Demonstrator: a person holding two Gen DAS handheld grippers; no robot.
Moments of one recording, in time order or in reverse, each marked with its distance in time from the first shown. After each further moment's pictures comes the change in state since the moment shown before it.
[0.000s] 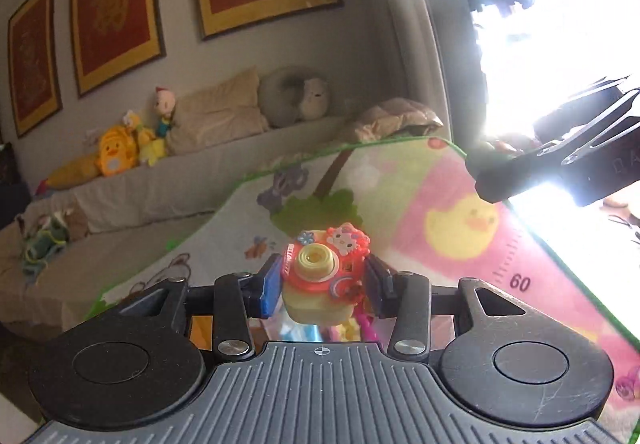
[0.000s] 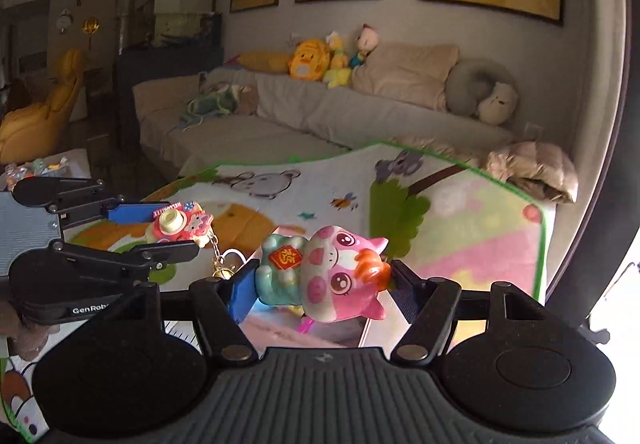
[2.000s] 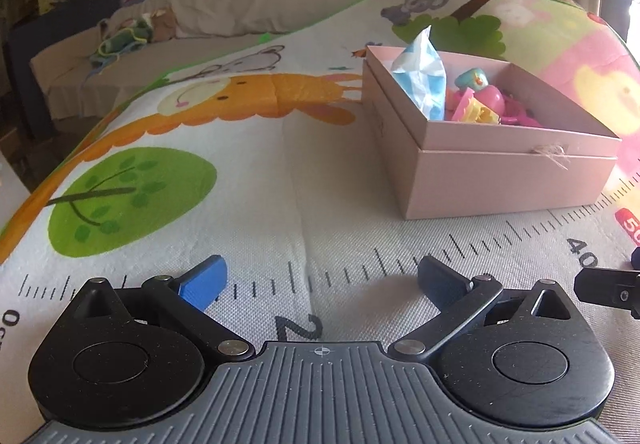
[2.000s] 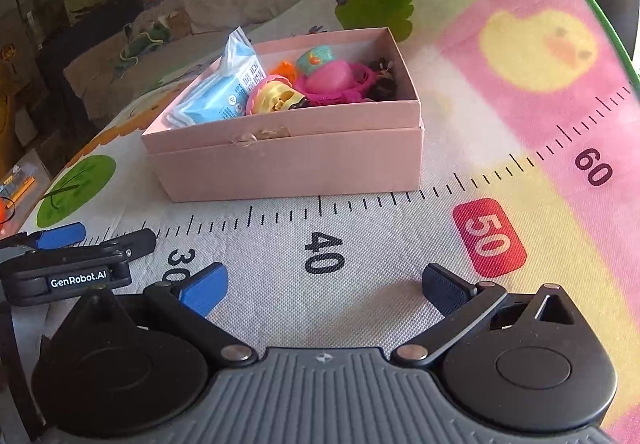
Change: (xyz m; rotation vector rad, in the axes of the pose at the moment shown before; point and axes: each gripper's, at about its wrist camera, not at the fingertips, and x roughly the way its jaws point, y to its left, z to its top) left arm 0.062 0.040 -0.184 -0.362 0.389 0.251; right arm 0.144 0.032 -0.174 0.338 0.301 -0.040
